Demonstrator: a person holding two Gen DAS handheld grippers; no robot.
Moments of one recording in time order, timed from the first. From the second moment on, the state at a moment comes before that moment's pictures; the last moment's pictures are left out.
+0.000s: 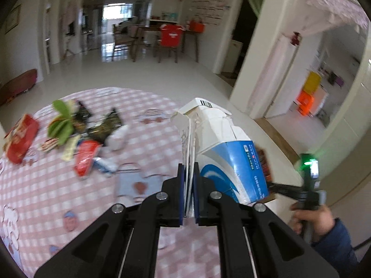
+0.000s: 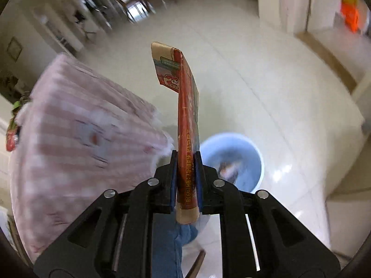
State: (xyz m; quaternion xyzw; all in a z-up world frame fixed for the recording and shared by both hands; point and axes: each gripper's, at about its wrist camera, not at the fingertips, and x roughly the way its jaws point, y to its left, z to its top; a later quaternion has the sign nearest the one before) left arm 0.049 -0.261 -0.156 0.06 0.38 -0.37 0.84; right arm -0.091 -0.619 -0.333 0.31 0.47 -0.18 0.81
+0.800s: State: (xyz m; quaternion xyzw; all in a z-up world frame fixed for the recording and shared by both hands) left arm -0.004 -0.507 -0.260 0.23 0.47 -0.46 0.72; right arm -0.197 -0.692 -0.227 0.39 0.24 -0.30 0.84
